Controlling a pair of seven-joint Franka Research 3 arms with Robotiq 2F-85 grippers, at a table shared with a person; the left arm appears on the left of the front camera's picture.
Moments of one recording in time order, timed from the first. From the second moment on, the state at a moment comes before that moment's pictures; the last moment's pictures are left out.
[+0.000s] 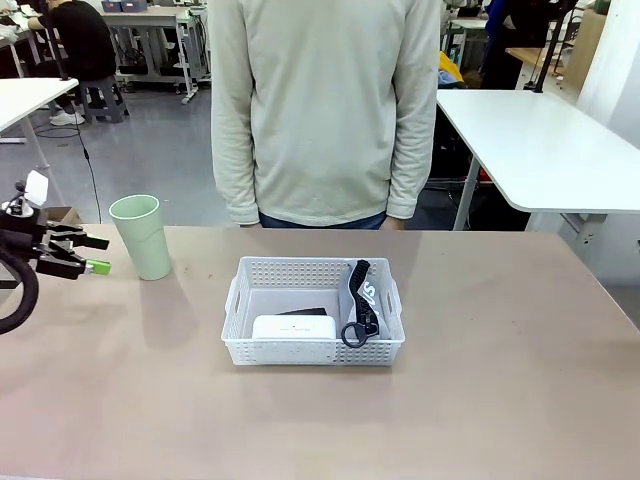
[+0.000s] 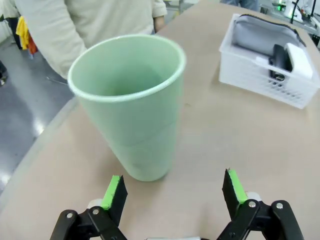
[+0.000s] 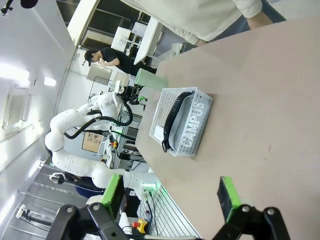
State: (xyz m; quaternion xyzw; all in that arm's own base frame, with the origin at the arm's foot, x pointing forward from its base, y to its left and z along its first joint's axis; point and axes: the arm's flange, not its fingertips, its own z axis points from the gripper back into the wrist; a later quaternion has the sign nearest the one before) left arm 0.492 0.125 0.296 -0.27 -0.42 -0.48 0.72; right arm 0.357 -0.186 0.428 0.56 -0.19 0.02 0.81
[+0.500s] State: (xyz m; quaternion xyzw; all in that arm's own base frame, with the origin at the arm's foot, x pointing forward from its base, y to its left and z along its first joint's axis) left arm 0.531 0.123 0.267 -0.26 -0.43 -0.48 0.72; right arm 0.358 -0.187 0.428 0.56 -0.19 0.02 0.81
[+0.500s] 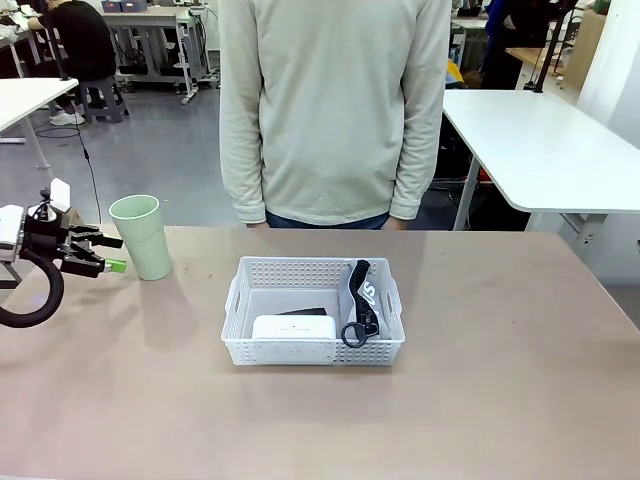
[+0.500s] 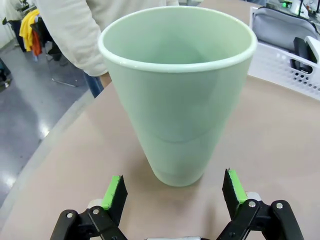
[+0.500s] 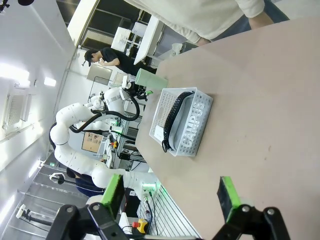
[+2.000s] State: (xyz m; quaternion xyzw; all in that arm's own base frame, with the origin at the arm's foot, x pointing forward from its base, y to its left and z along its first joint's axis) left arm 0.548 0.079 0.263 -0.39 -0.48 -0.46 0.64; right arm 0.358 -0.187 0.429 0.56 -0.19 0.03 0.81
